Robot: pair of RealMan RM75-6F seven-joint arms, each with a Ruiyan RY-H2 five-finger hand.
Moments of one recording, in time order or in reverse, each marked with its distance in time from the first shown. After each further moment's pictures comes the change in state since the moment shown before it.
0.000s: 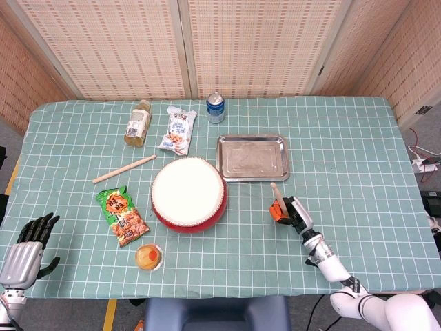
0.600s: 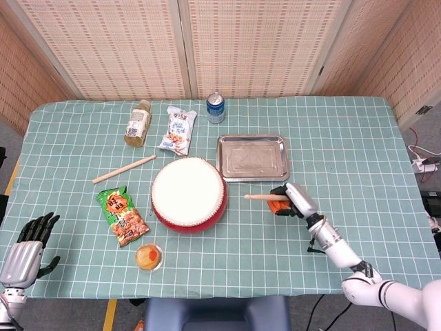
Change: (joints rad) left arm -0.005 -0.005 0.001 0.016 0.005 -0.002 -0.019; right arm 0.102 0.289 0.077 -0.385 0.040 -0.108 -0.844
